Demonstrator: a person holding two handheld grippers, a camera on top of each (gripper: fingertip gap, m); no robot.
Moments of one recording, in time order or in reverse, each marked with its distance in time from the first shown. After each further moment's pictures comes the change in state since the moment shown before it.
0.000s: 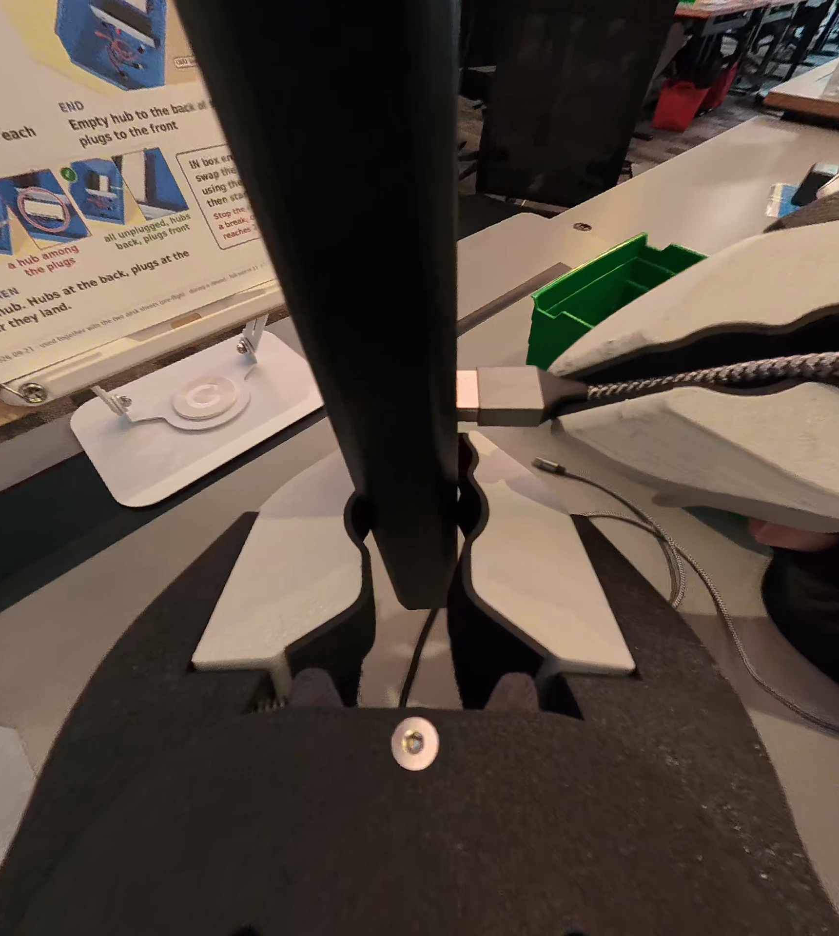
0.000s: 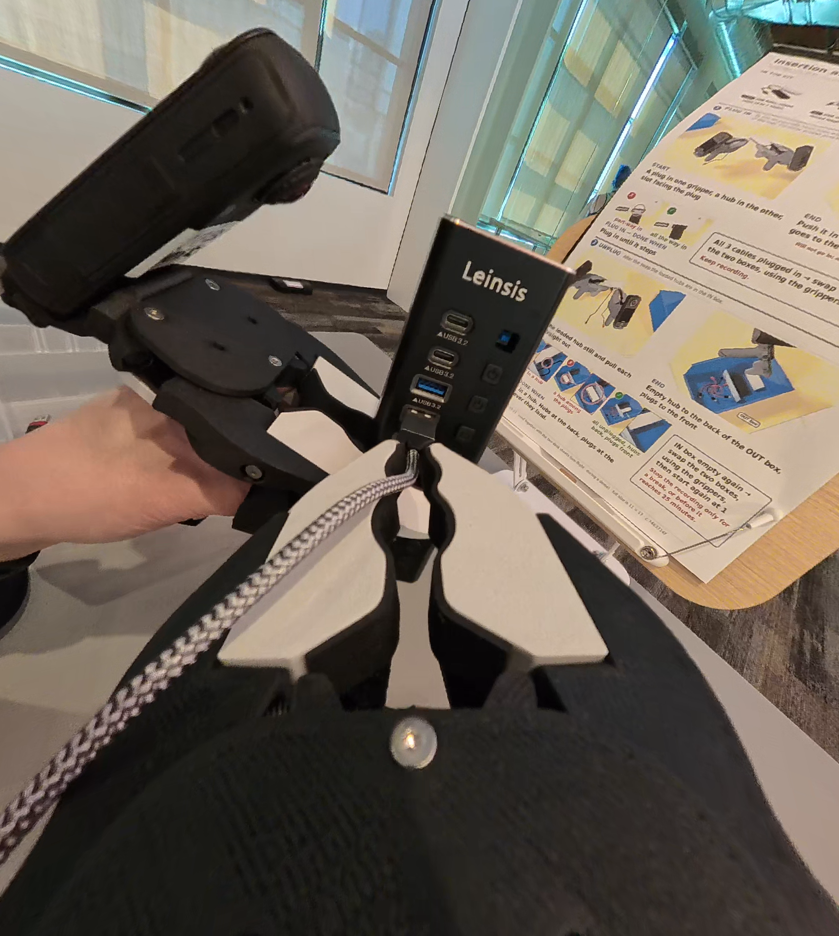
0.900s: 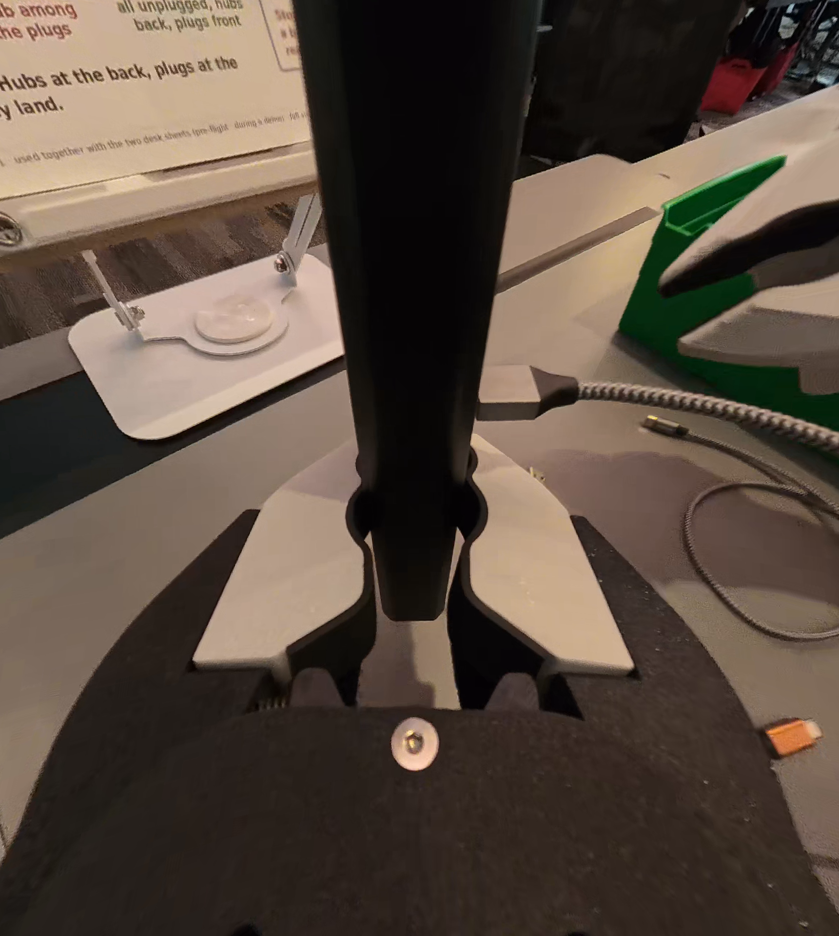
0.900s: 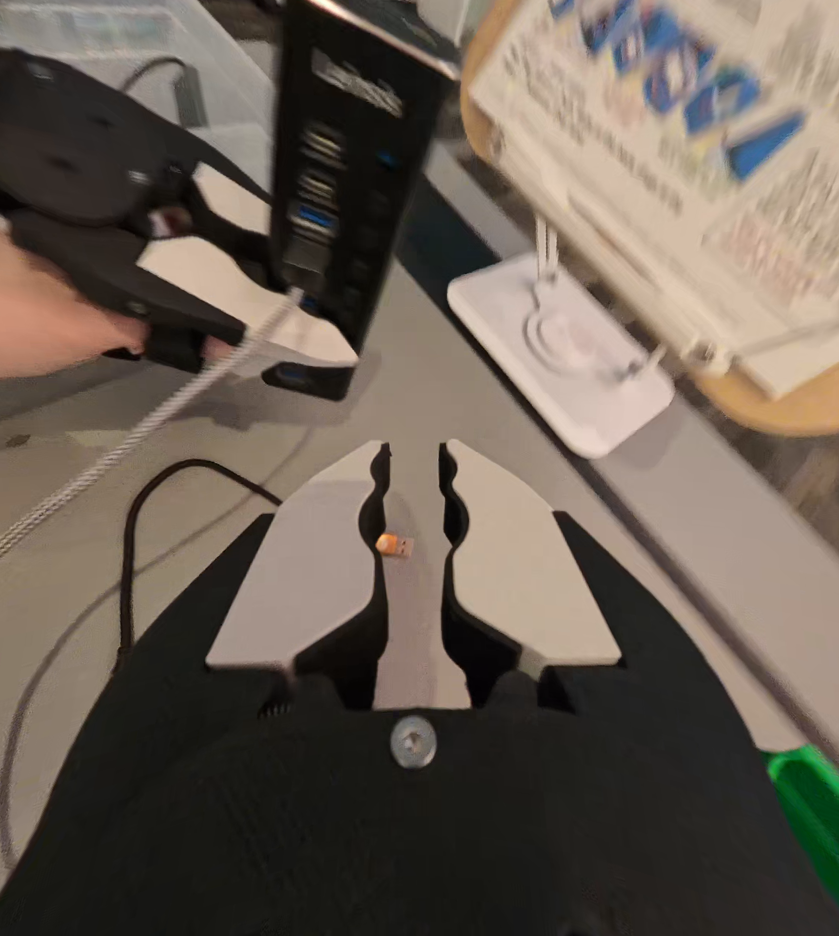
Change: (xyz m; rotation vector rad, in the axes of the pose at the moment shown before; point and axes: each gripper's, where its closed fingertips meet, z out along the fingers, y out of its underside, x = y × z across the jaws) left arm -0.056 0.071 0.043 -0.031 -0.047 -0.048; right arm 0.040 0.115 0.007 -0.435 -0.093 0.061
